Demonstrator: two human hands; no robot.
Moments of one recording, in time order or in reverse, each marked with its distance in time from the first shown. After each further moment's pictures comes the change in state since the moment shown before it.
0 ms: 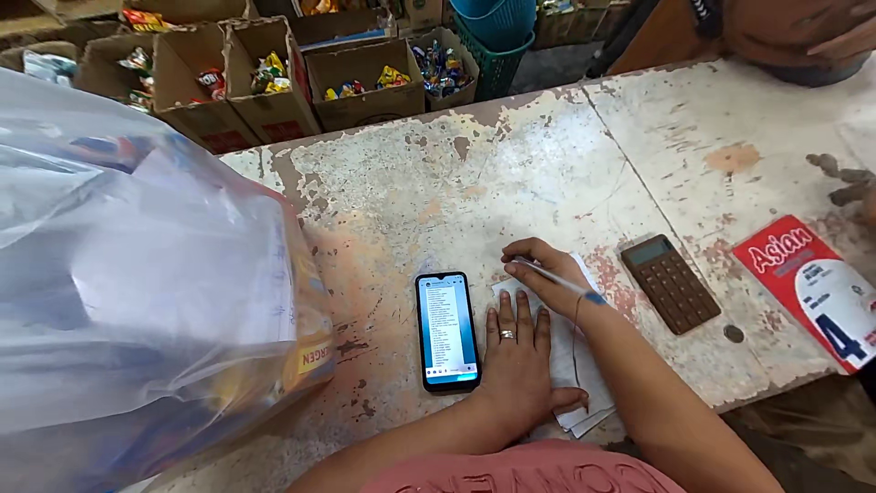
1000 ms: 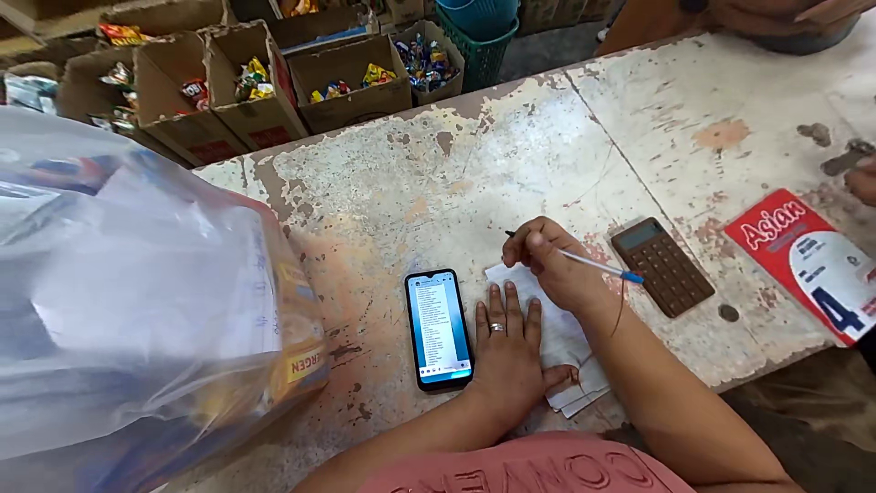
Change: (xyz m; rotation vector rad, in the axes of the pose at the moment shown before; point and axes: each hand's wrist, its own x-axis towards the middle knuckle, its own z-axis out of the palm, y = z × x) left_hand 0.004 -0.002 0.008 0.038 0.054 -0.006; right_hand 0.000 0.001 -0.004 0.563 0.066 -0.016
